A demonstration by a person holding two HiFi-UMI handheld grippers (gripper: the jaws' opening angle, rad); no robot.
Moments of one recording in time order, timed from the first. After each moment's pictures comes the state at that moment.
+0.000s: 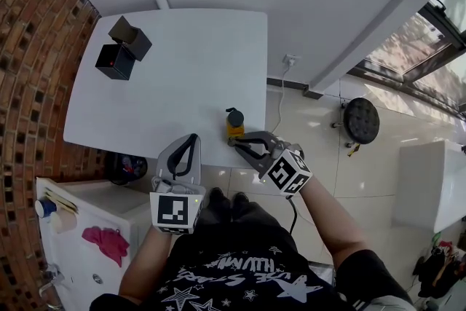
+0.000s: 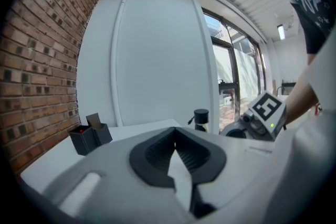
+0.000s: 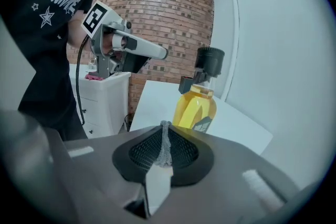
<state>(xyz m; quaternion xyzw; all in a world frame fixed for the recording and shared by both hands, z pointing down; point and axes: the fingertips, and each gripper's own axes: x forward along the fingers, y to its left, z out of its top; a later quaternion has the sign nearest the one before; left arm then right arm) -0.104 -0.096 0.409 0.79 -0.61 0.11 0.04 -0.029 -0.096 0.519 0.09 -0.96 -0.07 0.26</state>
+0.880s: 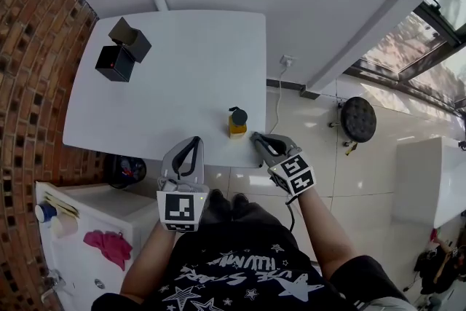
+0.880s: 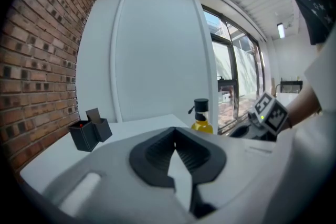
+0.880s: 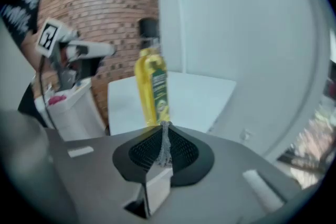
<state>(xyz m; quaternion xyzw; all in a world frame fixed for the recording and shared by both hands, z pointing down) -0.110 -0.091 0.437 0.79 -0.60 0.13 0.05 0.036 -0.123 0.569 0.30 -0.91 0.14 0.26</state>
